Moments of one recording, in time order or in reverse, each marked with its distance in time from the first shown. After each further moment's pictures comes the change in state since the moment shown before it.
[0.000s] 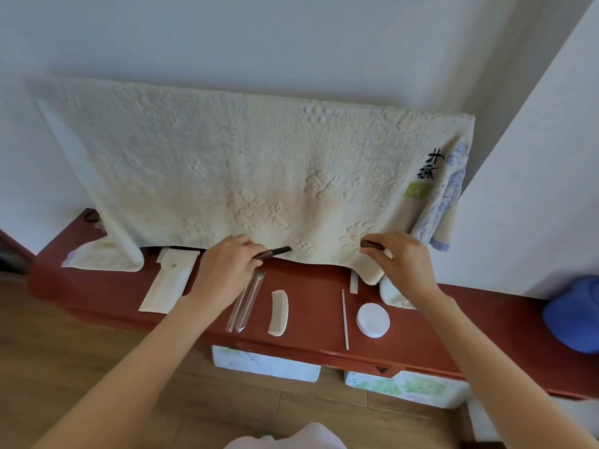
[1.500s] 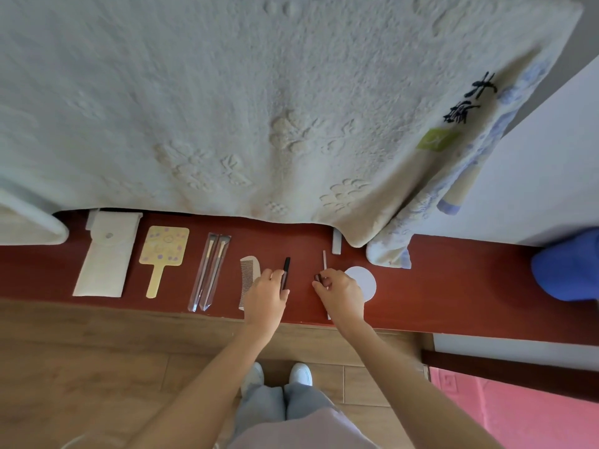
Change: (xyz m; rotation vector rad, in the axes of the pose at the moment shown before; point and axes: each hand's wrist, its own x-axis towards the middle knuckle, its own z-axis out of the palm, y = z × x) left_hand -0.065 0.045 0.218 -0.127 -0.489 -0.377; right_hand -0.108 0.036 0.144 -0.007 -0.526 0.775
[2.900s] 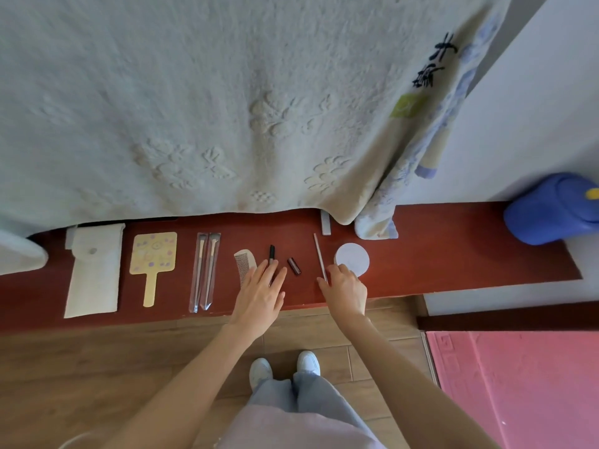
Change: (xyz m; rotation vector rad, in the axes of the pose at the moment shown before) left_hand -0.014 -0.042 -0.003 0.225 -0.023 0.562; right_hand -0.033 0.012 0.019 -0.319 0.088 0.084
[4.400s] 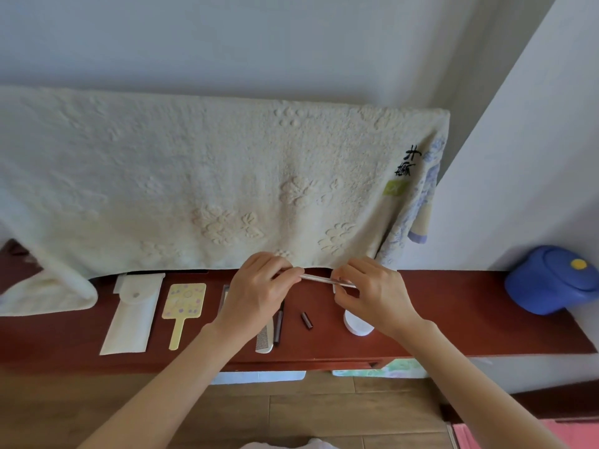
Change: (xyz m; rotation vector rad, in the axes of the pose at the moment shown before) left_hand 0.023 0.012 -0.201 -0.050 0.724 0.294; right_hand -0.016 -0.040 -0.179 0.074 0.630 -0.832
